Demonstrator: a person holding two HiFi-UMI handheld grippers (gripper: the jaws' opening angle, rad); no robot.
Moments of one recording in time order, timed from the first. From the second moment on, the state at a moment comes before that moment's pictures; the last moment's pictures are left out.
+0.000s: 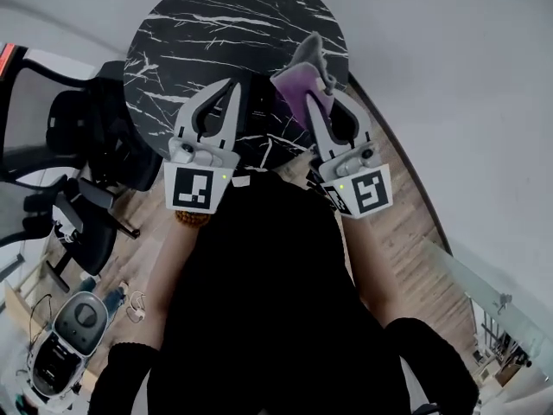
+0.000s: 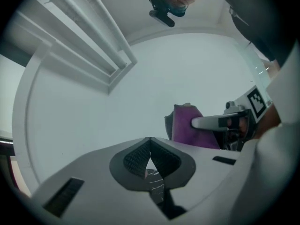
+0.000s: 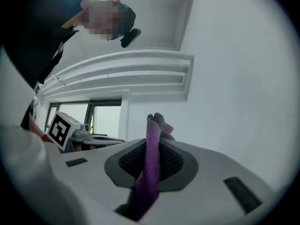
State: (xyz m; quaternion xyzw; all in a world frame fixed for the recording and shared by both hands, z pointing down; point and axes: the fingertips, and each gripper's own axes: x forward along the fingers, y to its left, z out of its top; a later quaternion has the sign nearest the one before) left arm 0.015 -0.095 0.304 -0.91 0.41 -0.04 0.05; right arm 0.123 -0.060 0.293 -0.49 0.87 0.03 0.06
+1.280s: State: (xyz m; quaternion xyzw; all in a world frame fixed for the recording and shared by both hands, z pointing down) left arm 0.022 -0.087 0.320 -0.89 0.46 -0.03 0.04; right arm 0.094 -0.061 0.295 -0.59 0.81 0.03 0.06
